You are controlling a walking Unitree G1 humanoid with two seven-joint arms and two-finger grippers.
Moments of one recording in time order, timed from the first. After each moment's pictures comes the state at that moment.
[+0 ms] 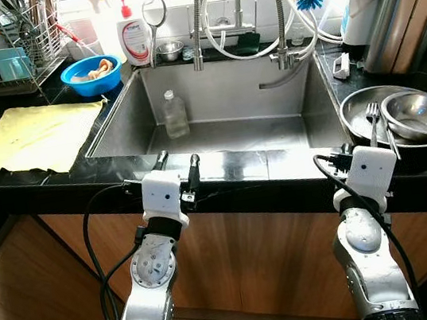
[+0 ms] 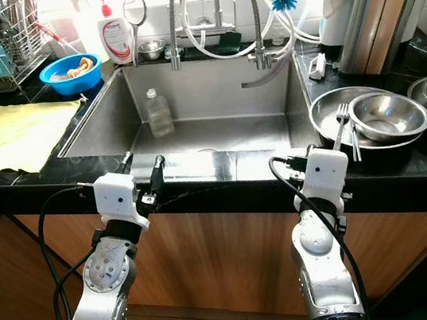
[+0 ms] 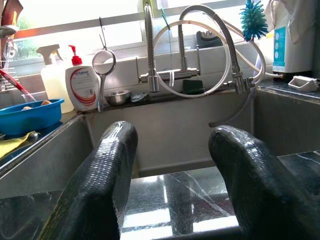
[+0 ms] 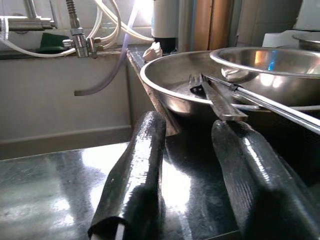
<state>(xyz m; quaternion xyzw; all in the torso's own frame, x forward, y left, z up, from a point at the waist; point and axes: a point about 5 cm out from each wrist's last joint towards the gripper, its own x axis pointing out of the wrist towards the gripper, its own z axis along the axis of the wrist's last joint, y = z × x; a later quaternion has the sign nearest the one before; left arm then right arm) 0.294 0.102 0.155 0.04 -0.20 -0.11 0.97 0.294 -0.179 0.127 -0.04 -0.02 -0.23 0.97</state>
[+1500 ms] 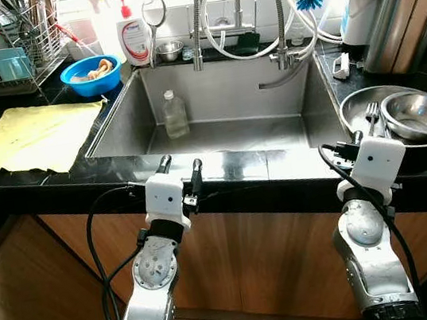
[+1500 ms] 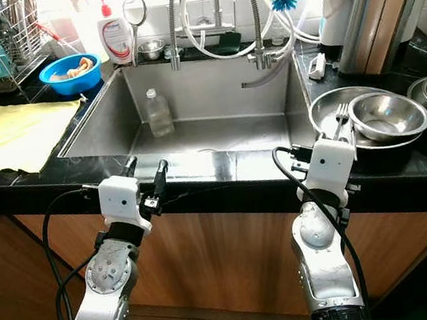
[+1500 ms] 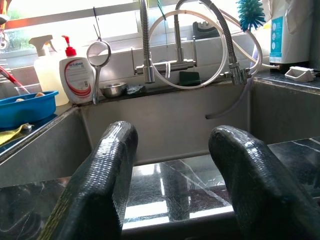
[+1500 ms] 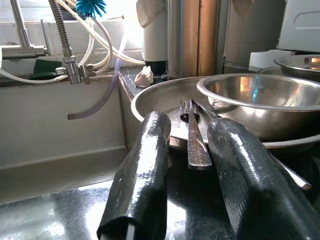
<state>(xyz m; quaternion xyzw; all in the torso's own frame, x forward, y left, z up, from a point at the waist) 0.295 0.100 0.148 0.04 -0.18 -0.12 0.97 0.299 -0.181 0.140 -0.03 -0.06 -0.25 0.97</state>
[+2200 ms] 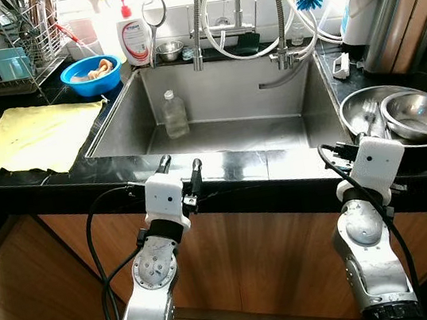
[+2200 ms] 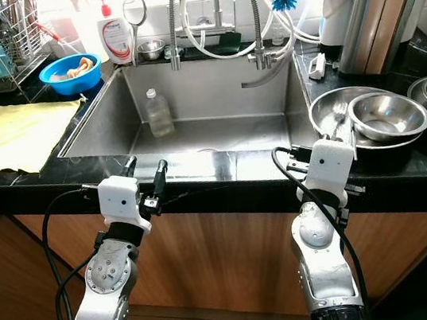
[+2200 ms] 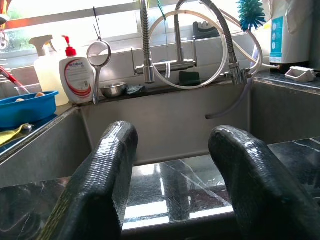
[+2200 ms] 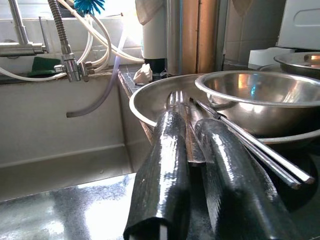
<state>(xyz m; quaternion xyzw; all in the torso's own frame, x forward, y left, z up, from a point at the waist) 0.295 0.101 0.148 0.04 -0.18 -0.12 0.97 0.299 -0.181 0.140 -0.03 -0.06 -0.25 0.97</state>
